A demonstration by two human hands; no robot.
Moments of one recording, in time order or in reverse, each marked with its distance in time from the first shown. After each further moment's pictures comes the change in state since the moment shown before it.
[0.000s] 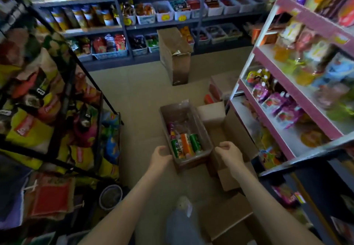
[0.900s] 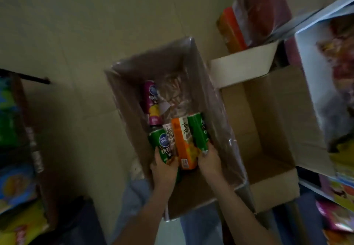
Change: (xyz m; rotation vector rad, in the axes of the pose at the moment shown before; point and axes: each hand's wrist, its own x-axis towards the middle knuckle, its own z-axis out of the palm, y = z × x) left_hand 0.504 -0.147 0.200 0.141 0.019 -0.561; right_hand 0.489 0.159 0.242 -0.286 -0.076 0.383
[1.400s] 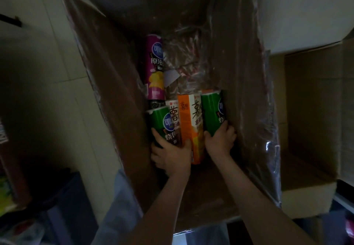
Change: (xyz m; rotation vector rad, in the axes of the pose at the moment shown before) left_hand 0.073 -0.024 0.080 0.192 0.301 -0.120; right_hand 0.115 0.041 0.048 -0.402 0.047 0.071
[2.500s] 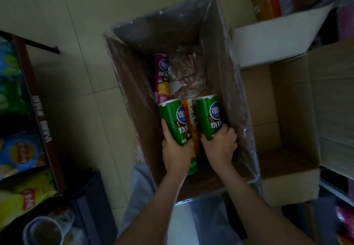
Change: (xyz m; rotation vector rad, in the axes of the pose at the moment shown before) left_hand -0.059 0.006 -0.079 -0.249 -0.167 0.258; right_hand -0.085 -0.005 -0.049 -0.019 0.224 -0.152
